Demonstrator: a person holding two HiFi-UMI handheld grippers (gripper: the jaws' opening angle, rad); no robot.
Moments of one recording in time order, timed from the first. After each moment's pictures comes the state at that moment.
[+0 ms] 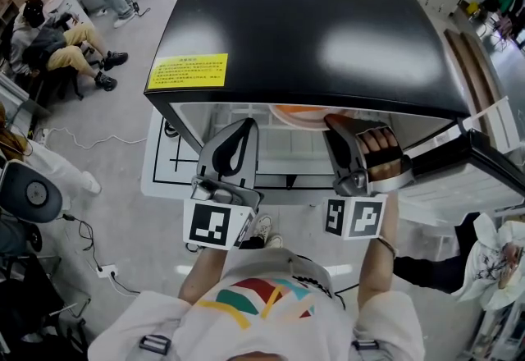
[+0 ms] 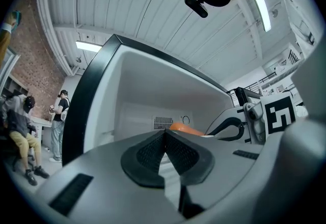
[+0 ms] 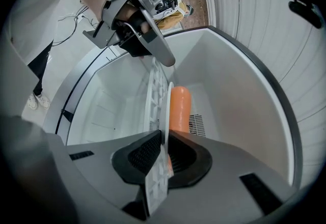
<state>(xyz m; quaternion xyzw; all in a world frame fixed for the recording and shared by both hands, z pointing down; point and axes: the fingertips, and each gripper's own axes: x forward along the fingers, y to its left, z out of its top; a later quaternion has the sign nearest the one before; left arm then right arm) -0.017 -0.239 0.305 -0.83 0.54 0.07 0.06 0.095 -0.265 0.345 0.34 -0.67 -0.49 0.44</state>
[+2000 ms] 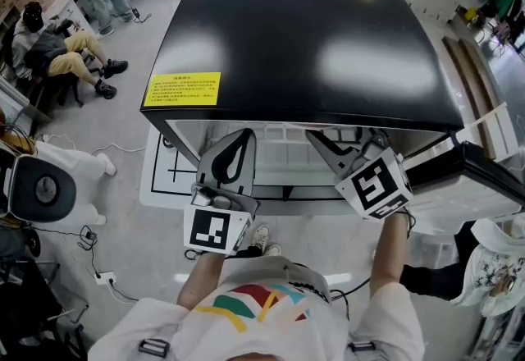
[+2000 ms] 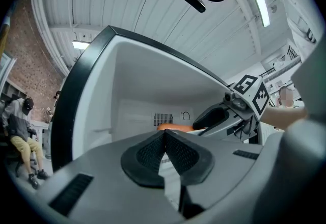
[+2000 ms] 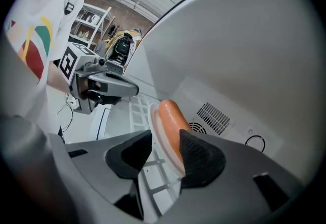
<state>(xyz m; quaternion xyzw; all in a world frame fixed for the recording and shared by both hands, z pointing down) -0.016 -0.250 0.311 -0.83 0.55 0.05 0.06 0.076 -0.288 0.323 0.27 -0.90 -0.21 0.29</state>
